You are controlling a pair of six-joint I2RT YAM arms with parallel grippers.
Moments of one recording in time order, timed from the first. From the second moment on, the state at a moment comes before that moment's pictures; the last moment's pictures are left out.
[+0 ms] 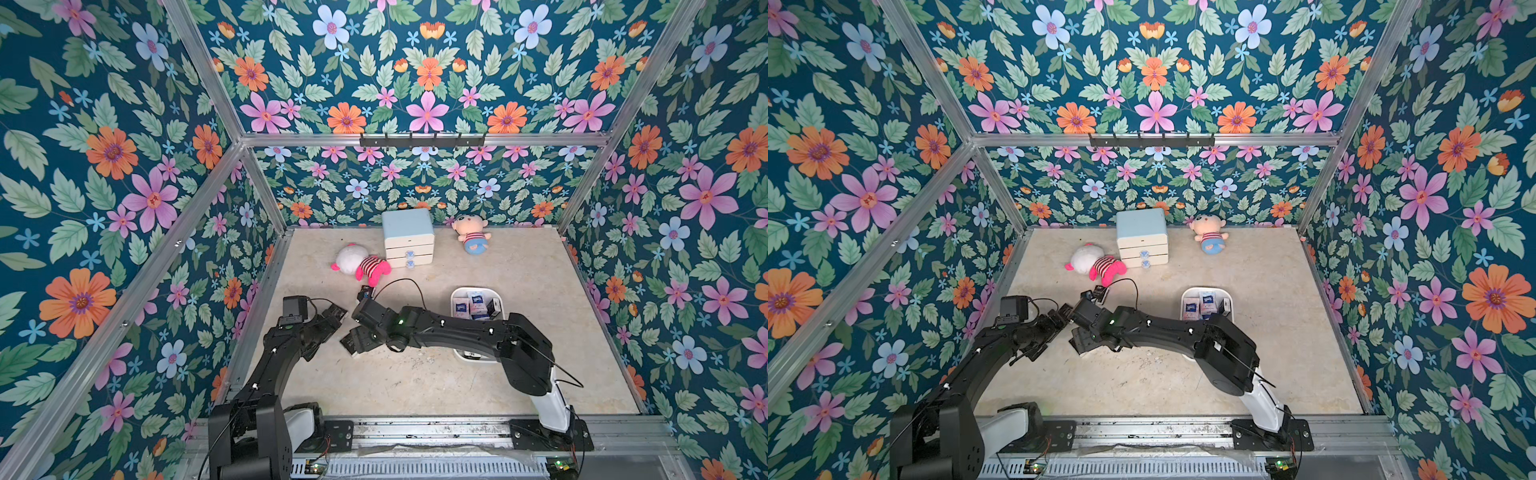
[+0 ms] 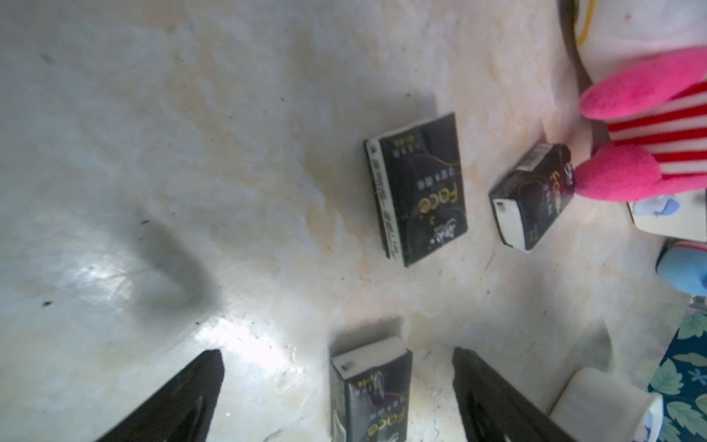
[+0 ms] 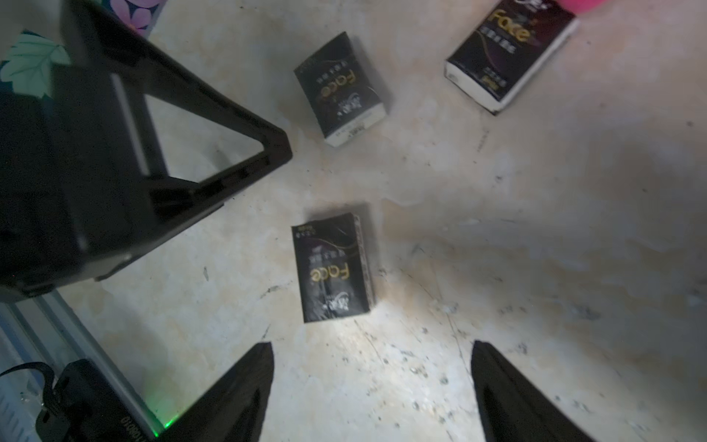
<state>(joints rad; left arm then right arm) 0.12 1.15 0.57 -0.51 0.25 -0.70 1.20 2.13 1.73 -0.54 0.13 0.58</state>
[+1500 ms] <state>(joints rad) 0.24 1.16 0.59 -0.55 0.41 -0.58 1.19 2.02 1.66 -0.64 0.27 0.64</state>
